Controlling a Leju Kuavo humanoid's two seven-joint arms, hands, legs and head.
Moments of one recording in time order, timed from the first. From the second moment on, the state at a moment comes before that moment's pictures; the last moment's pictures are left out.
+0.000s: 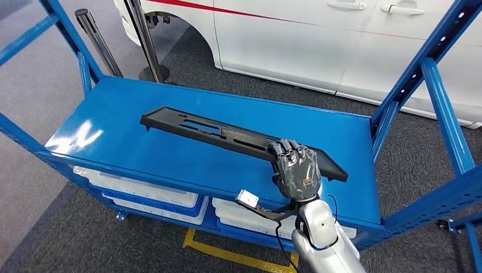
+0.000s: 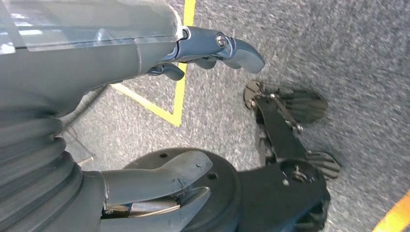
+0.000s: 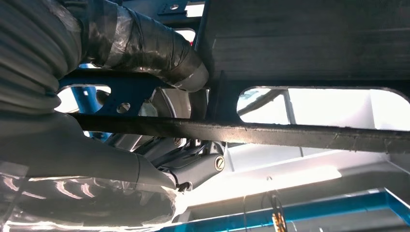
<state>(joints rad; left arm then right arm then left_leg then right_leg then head) -0.08 -0.10 1.06 -0.21 -0.98 -0.17 0.01 -0.33 0.01 0.56 -1.34 1.41 -0.66 -0.04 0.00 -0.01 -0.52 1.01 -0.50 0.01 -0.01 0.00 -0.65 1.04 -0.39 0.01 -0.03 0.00</state>
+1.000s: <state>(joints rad) -0.09 -0.09 1.09 -0.21 -0.97 -0.19 -0.04 -0.31 -0.05 0.68 -1.57 1.10 -0.56 -0.20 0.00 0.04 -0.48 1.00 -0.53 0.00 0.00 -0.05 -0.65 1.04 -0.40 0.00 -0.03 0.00</state>
